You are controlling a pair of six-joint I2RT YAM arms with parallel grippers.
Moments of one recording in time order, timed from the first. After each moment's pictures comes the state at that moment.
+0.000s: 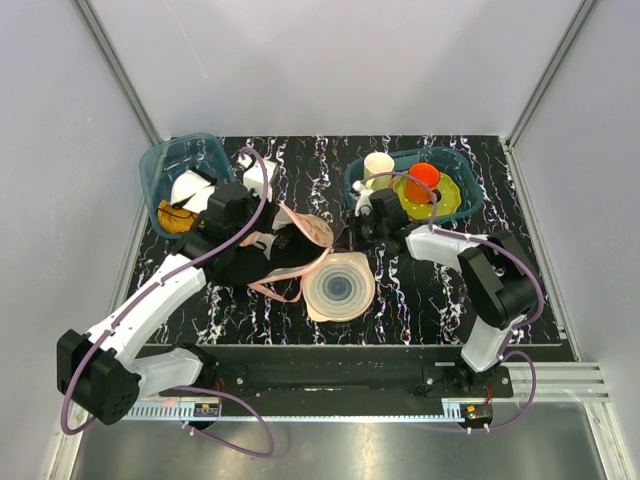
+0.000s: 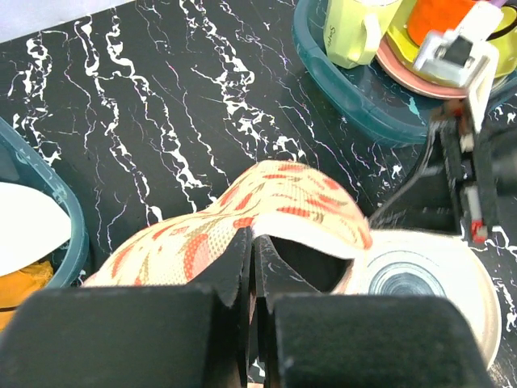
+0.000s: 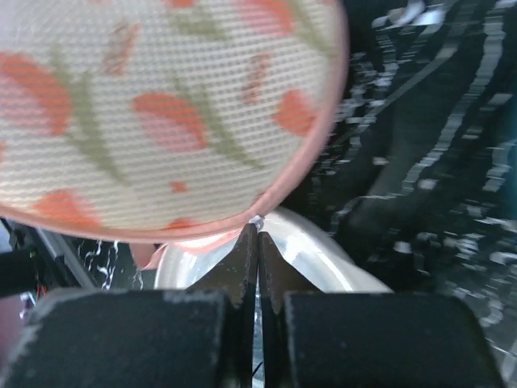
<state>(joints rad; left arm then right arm) -0.50 1.15 0.96 -0.19 -0.03 -0.06 0.56 1.77 1.00 0.10 -0.45 0.40</state>
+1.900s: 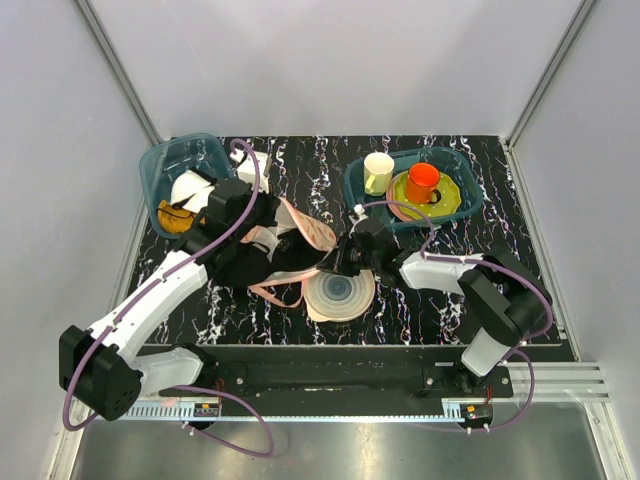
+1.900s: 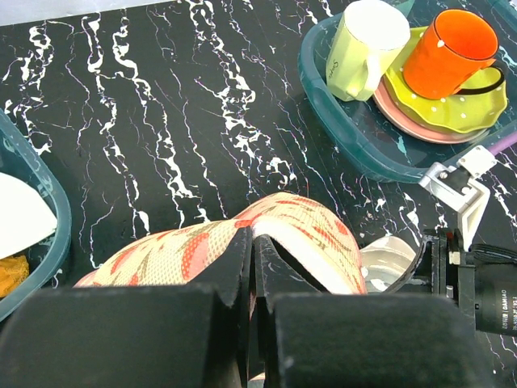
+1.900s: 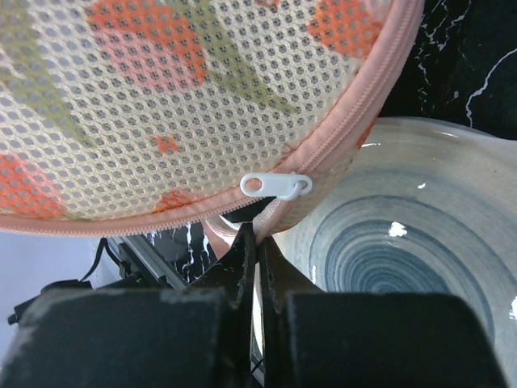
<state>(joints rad) -0.50 1.16 0.98 -0.16 -0.07 -0.18 0.72 1.66 0.79 0.28 -0.27 0.93</state>
